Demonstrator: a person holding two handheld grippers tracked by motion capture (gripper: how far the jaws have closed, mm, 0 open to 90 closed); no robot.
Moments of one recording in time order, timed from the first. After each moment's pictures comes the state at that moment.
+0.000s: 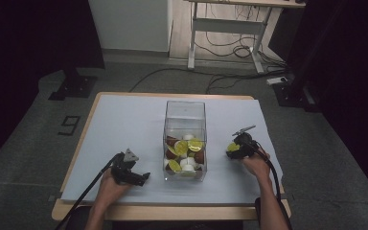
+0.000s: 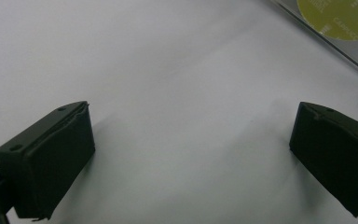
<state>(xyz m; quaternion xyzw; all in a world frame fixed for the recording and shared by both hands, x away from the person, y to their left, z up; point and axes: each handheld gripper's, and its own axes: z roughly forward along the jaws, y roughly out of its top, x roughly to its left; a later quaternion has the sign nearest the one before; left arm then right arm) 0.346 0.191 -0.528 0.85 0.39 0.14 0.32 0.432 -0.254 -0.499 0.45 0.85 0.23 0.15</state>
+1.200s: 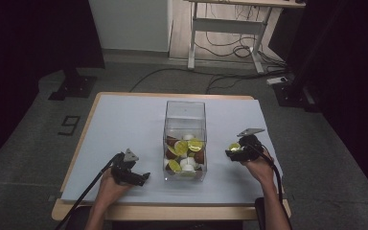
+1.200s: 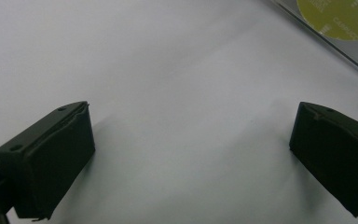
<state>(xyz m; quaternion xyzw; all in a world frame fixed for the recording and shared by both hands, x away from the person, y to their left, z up) 0.346 0.191 -0.528 0.85 0.39 0.14 0.32 0.402 -0.257 -0.471 0.43 0.83 0.30 0.19</state>
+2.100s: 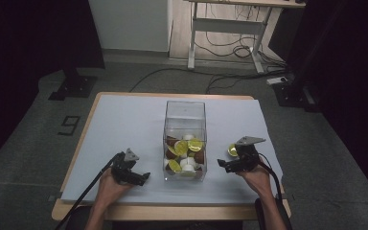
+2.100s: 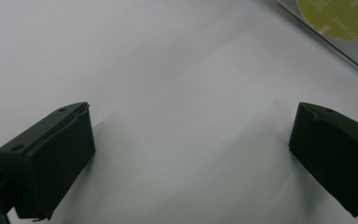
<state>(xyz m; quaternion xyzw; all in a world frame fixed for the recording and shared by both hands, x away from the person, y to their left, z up) 0.347 0.189 -0.526 0.85 0.39 0.14 0.31 0.366 -0.240 -0.469 0.39 0.82 0.39 0.15</state>
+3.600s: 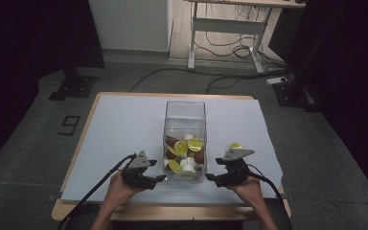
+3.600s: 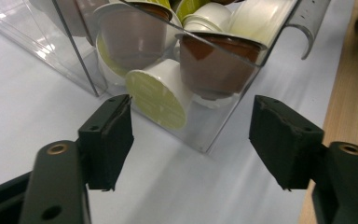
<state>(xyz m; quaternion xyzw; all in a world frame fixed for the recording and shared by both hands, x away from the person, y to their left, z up) 0.318 0.149 -0.485 0.86 0.26 0.11 0.43 0.328 -0.203 -0.471 0.30 0.85 0.42 0.10</state>
